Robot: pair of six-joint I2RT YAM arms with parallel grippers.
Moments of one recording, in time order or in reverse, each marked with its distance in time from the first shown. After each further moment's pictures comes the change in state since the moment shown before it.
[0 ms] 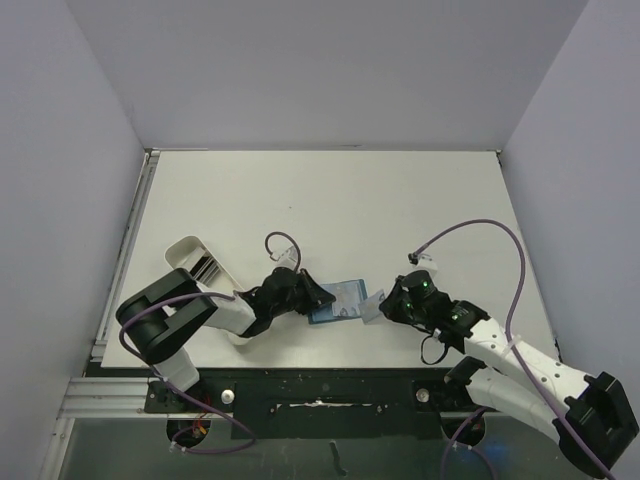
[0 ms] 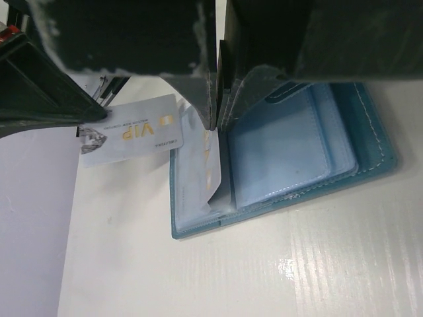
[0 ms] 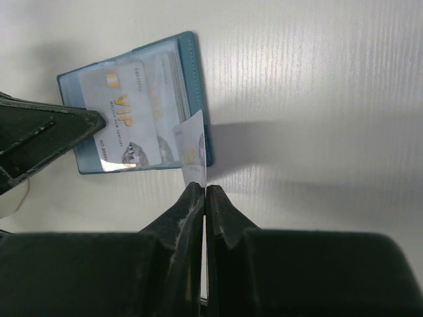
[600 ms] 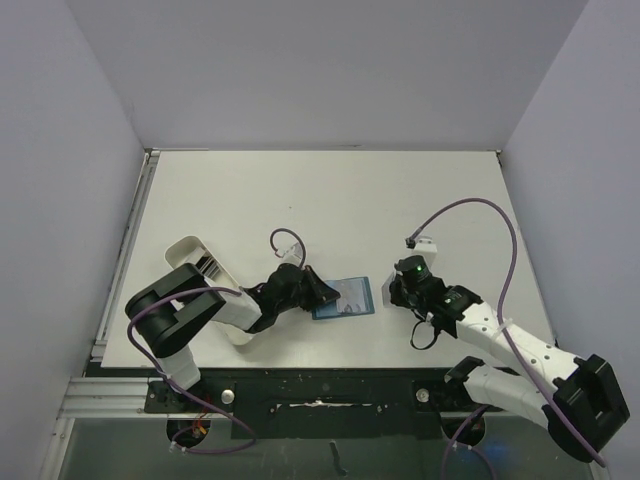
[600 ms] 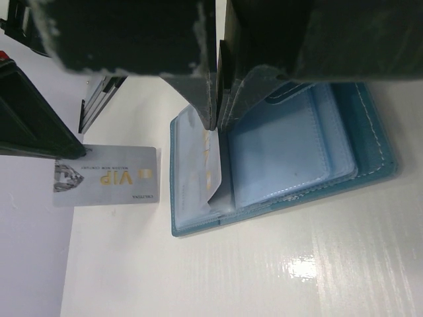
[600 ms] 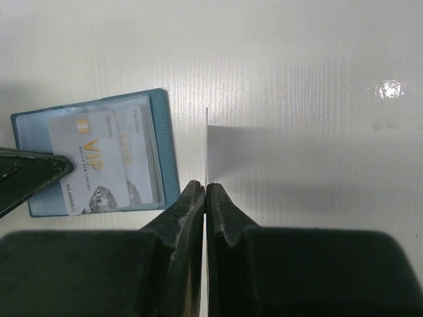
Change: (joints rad) left arm 0.000 0.058 0.053 0.009 0.005 0.002; right arm -0.030 0.093 0.139 -0.053 0.187 -0.170
